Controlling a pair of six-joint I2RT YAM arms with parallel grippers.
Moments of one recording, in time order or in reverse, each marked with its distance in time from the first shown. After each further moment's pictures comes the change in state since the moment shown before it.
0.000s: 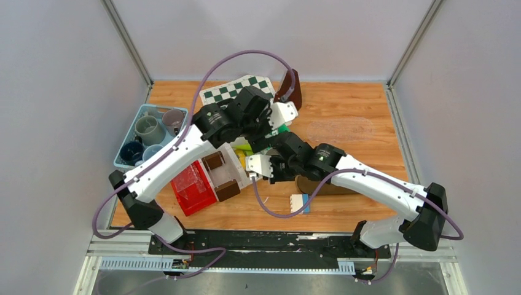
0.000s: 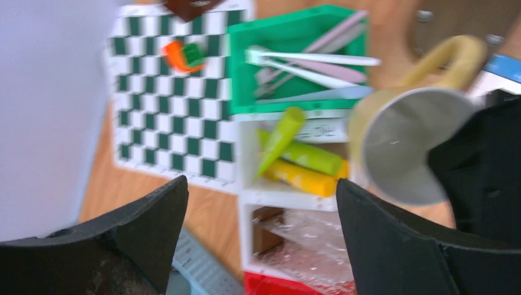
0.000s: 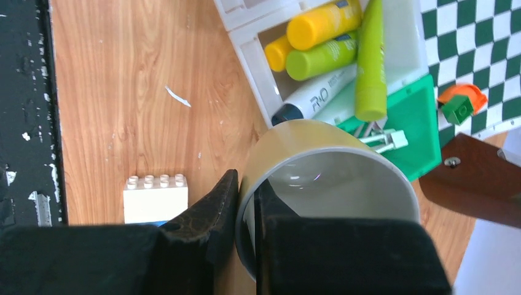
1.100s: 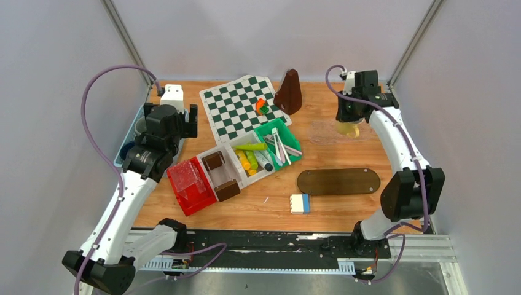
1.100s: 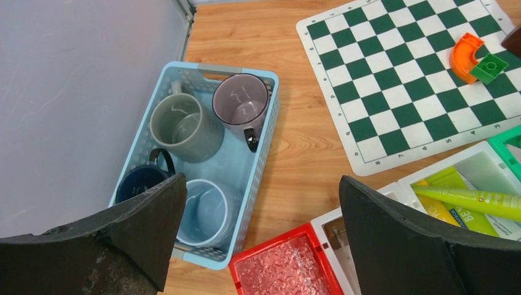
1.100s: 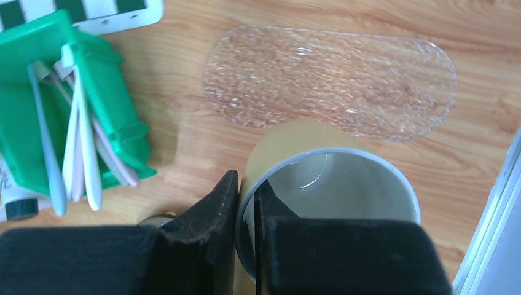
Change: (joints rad) left arm 0.563 -0.626 -0.661 0.458 -0.364 -0.425; right arm -0.877 0.193 0.251 -0.012 0.007 0.665
